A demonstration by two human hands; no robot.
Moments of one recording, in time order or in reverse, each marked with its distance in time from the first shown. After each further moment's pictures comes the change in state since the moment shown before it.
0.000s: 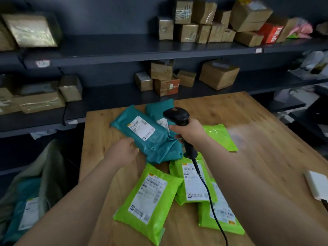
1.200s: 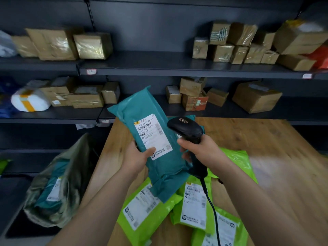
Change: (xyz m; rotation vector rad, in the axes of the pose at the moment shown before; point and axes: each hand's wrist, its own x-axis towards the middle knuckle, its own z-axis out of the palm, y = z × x) left_hand -0.043 0.076 0.006 -1.096 0.403 -0.266; right_hand -0.016 -0.008 -0.044 0.077 -0.390 -0.203
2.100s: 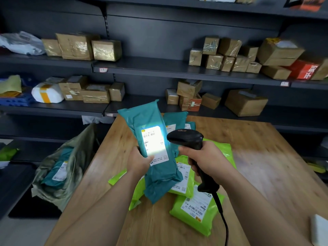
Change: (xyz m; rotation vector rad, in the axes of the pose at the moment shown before) left_hand -0.102 -0.050 0.023 0.446 0.216 0.030; right_hand -0.153 -0.003 -0.024 -0.154 -0.015 0.027
